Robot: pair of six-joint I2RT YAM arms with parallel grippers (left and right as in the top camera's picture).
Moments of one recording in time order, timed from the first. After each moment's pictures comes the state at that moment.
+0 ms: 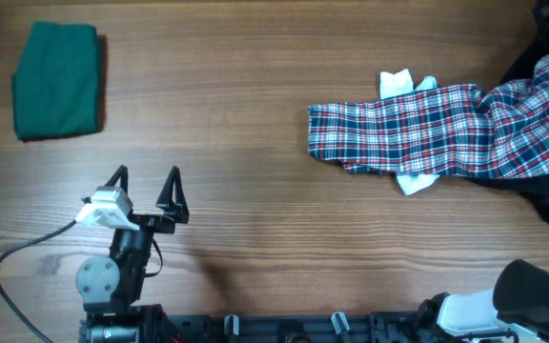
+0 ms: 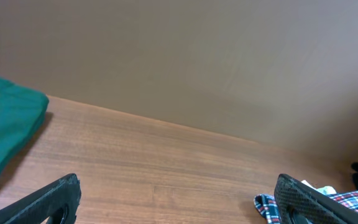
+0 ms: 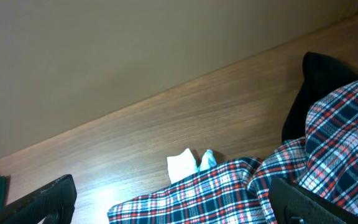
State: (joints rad) left arm 0.05 0.18 0.12 0.09 0.19 -0.34; right arm -0.47 1.65 2.04 -1.09 -0.44 0.10
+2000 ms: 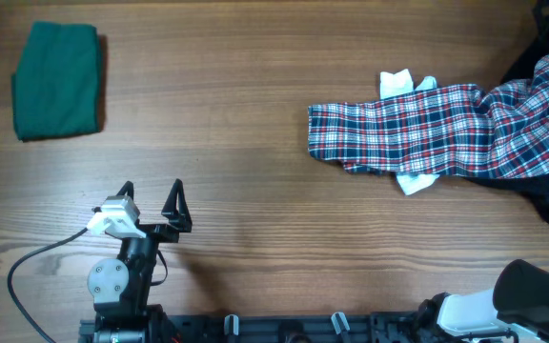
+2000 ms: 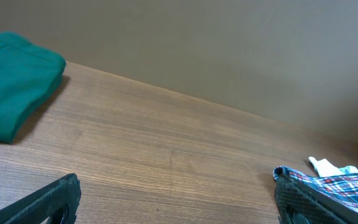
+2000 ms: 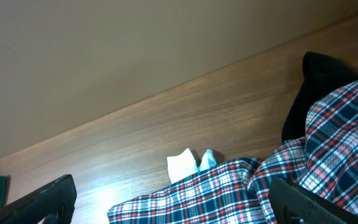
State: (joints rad) left arm 0.06 0.01 0.01 -0.06 0.15 -0.34; right arm -0.47 1.65 2.04 -1.09 -0.44 0.10
